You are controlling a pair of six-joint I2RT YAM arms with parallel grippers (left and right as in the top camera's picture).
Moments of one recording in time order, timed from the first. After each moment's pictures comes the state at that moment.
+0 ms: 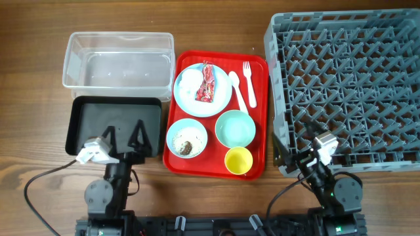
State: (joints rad) left arm -0.04 0.01 0.01 0.02 0.06 -0.54; right arm 0.14 0.01 0.01 0.04 -0.35 0.20
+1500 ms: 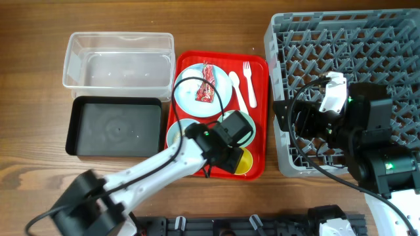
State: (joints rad) left arm -0.93 1.61 1.05 -0.77 0.08 -0.48; right arm 0.13 0.94 1.07 -0.88 -0.35 0.34
